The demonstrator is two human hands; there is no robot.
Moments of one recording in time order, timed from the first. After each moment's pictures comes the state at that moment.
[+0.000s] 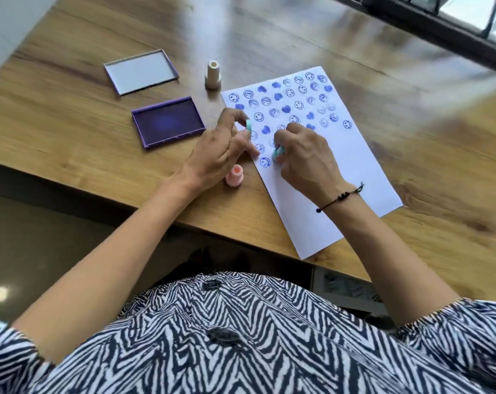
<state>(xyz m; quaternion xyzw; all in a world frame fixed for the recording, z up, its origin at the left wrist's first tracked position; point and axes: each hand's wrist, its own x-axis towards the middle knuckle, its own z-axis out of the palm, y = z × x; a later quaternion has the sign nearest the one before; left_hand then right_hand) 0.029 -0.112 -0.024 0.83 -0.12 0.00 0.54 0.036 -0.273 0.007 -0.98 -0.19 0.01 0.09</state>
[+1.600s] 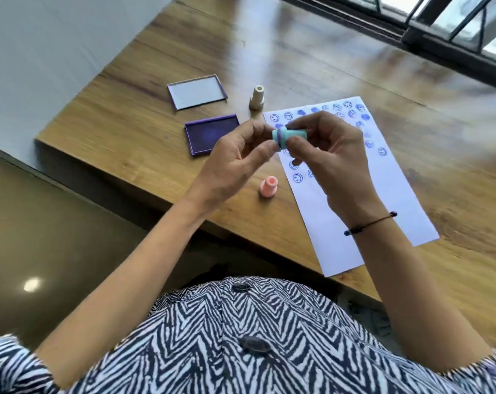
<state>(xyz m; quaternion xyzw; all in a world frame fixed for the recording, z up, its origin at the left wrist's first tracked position) -0.008 -0.093 0.016 0.70 -0.06 0.01 0.71 0.018 -0.241 0.047 -0.79 -0.10 0.04 0.60</state>
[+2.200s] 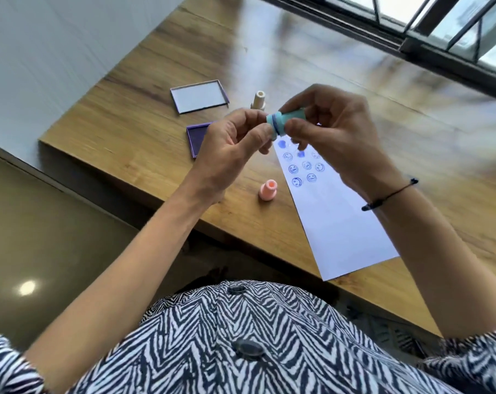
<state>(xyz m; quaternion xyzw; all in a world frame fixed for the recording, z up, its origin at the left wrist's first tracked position) -0.007 -0.091 0.038 0.66 0.00 0.04 0.75 0.040 -0.241 0.079 -0.81 -0.23 0.06 0.54</state>
